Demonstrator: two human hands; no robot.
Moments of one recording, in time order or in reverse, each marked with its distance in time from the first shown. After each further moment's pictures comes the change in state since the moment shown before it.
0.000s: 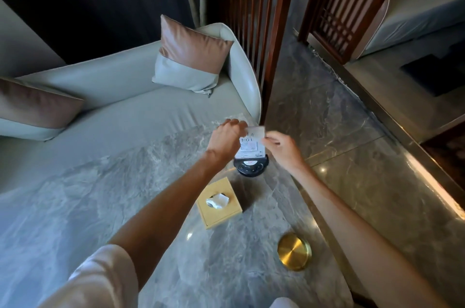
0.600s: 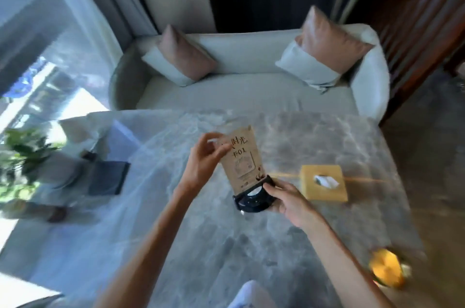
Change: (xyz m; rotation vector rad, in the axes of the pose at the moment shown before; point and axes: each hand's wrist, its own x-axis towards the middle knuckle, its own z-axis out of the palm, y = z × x) left_hand -0.366 -0.165 -0.113 -1.012 0.460 -0.698; right_hand -0.207 -0.097 0.240 0.678 -0.778 0.477
